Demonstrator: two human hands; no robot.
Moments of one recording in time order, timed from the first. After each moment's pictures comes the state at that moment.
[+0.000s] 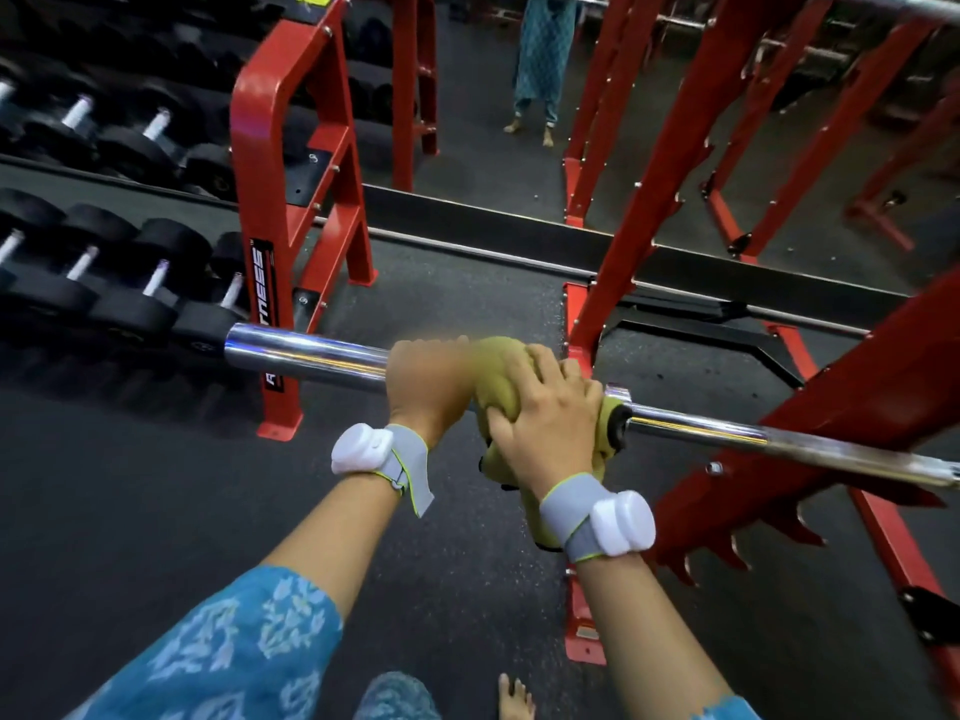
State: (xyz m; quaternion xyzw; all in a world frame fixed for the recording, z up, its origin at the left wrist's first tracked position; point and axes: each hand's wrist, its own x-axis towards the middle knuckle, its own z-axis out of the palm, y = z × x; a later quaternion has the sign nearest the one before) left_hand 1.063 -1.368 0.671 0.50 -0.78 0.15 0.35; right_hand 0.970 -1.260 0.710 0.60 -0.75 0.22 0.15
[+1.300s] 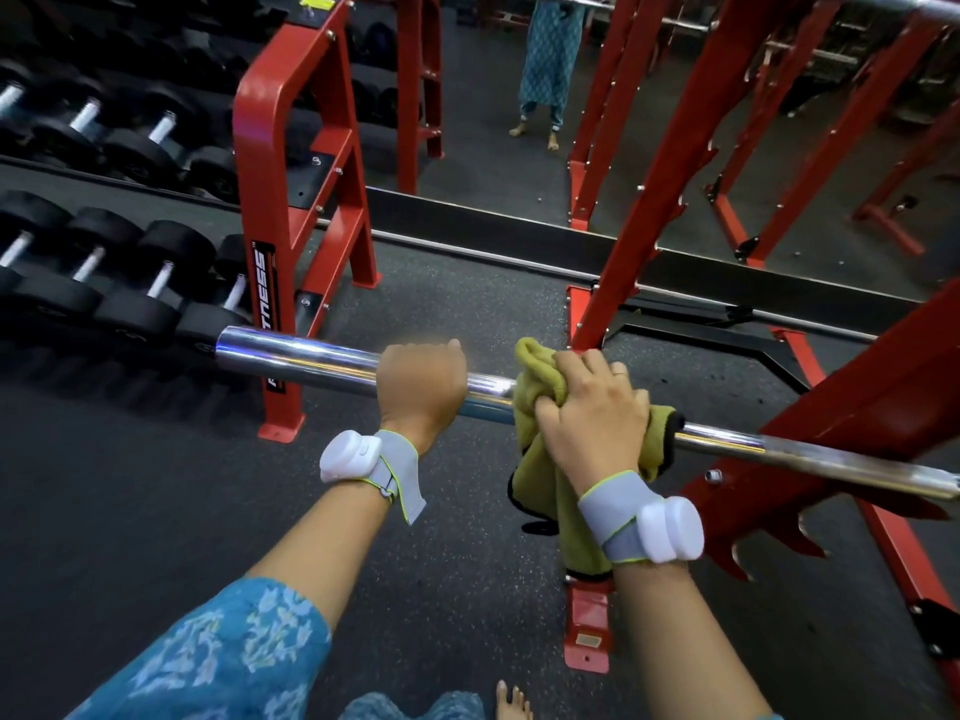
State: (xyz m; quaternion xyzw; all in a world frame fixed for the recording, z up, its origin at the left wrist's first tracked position) left_hand 1.061 -1.363 0.671 0.50 -0.77 0.10 0.39; right_hand 0.937 -1.251 0.731 0.55 -0.80 0.19 0.11
